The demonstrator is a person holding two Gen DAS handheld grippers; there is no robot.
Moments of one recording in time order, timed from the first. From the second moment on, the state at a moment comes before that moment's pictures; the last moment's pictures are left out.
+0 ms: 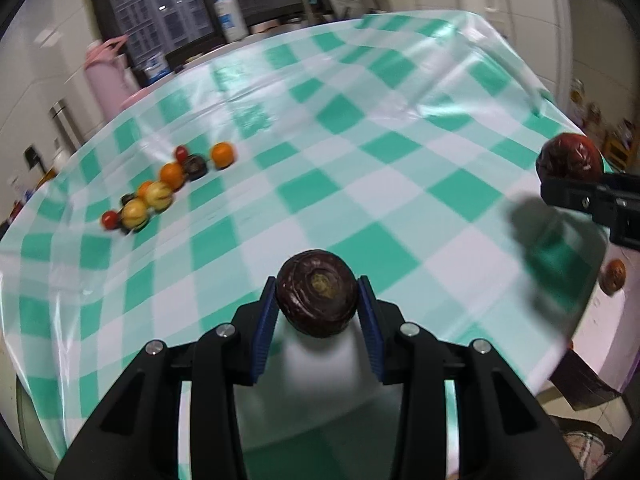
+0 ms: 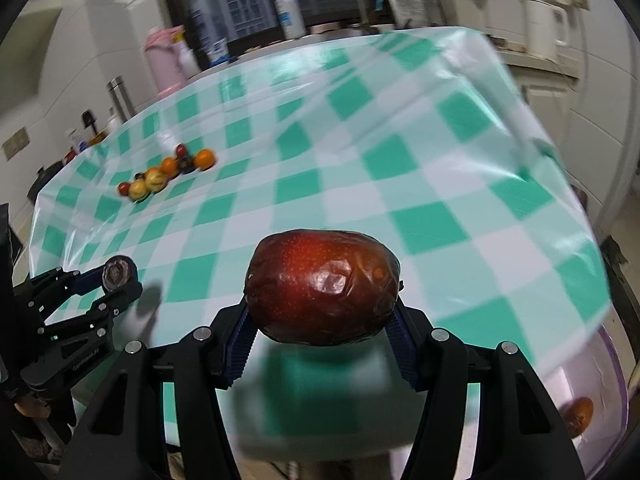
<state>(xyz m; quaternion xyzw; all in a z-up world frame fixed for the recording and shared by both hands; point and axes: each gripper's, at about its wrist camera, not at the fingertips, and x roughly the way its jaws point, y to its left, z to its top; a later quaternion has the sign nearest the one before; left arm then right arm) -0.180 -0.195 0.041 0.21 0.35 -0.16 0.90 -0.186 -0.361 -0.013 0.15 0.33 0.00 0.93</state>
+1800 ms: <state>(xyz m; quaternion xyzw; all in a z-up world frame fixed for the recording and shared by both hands) -0.265 -0.527 -0.193 0.35 0.58 -0.40 0.62 -0.191 -0.589 -0.261 0.18 0.59 -0.18 0.76</state>
